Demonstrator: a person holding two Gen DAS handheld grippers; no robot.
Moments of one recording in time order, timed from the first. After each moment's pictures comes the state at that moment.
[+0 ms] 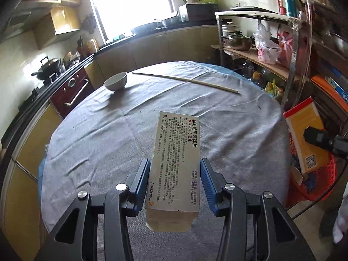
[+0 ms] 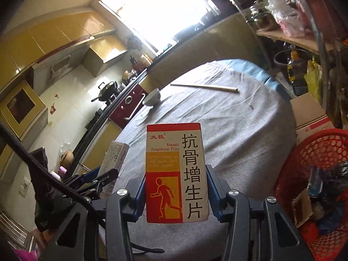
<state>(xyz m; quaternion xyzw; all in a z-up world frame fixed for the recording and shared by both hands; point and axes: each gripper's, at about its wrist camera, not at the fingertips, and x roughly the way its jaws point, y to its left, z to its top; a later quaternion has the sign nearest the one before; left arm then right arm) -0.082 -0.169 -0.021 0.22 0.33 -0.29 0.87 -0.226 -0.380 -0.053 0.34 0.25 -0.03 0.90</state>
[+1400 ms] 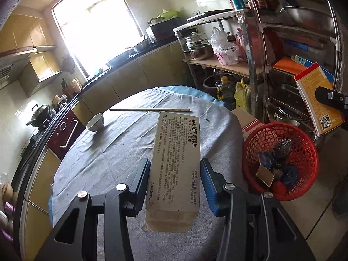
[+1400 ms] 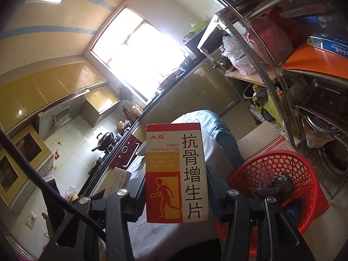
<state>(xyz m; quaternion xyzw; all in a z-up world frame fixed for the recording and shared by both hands) -0.195 -0.249 0.002 0.30 0.24 -0.33 0.86 -0.388 -0.450 -0.020 0.39 0.12 -0.11 0.91</state>
